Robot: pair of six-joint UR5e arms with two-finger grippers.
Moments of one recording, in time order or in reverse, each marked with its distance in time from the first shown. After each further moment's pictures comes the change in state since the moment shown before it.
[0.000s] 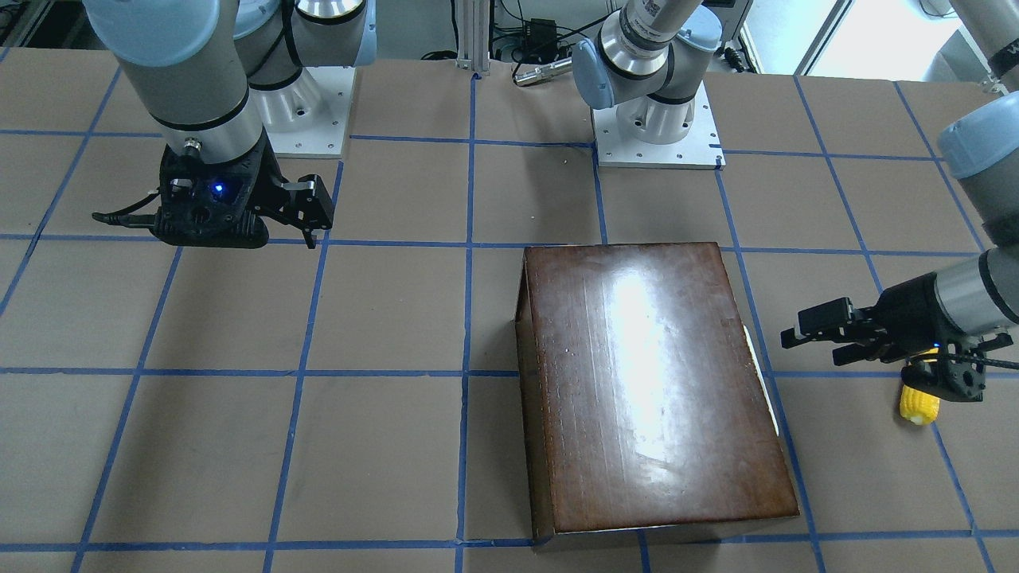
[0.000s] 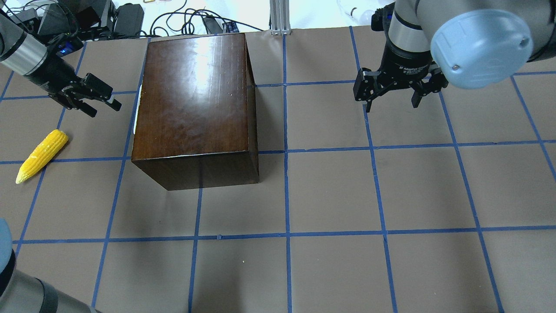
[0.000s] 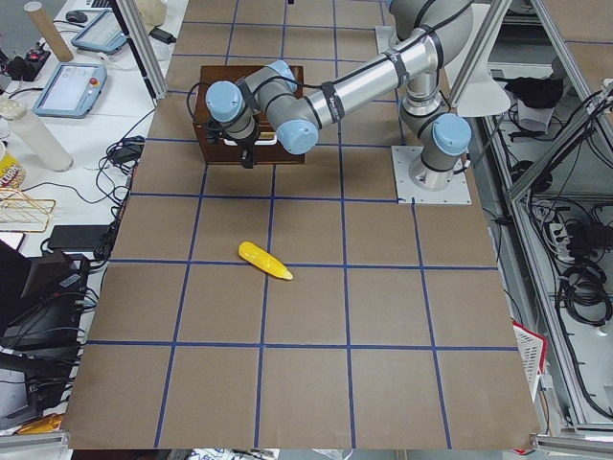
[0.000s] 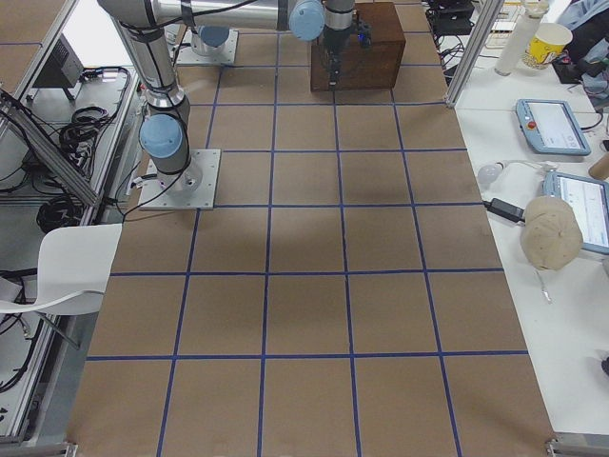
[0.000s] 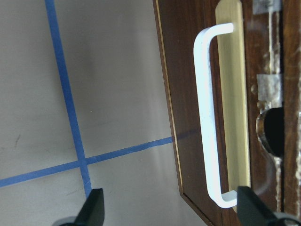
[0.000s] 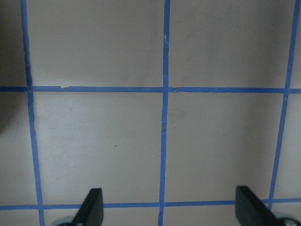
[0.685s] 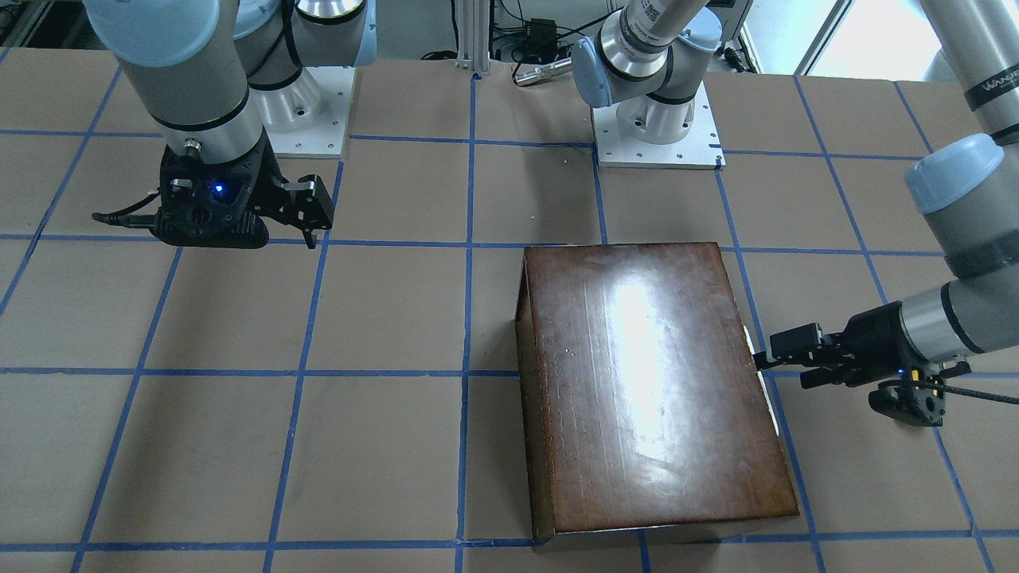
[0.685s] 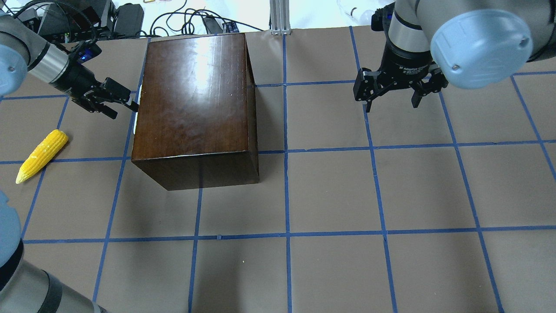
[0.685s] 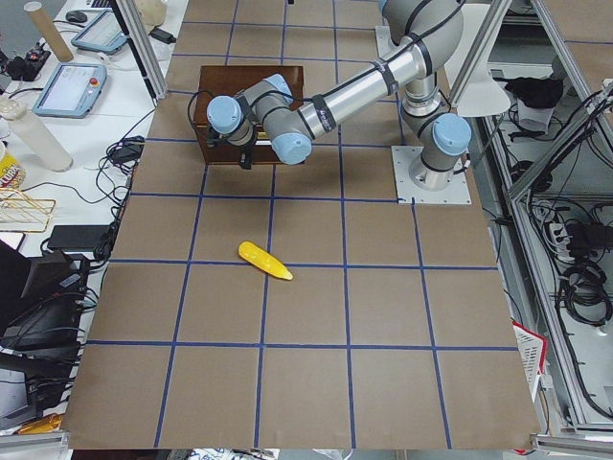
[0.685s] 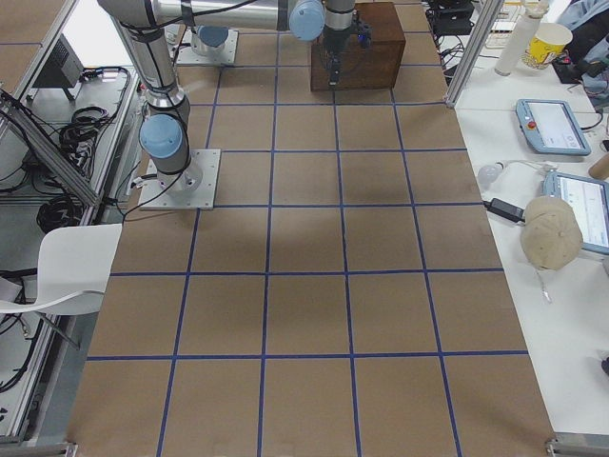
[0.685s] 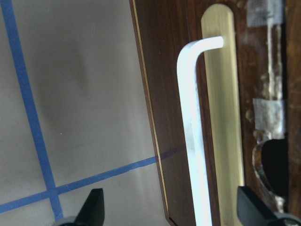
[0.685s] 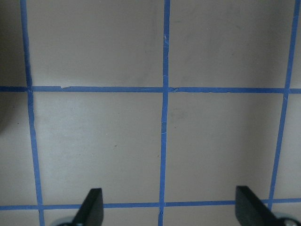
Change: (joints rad) left arm -0.023 -0.049 -0.033 0.082 -0.072 -0.009; right arm 0.000 0.001 0.000 0.000 0.000 0.000
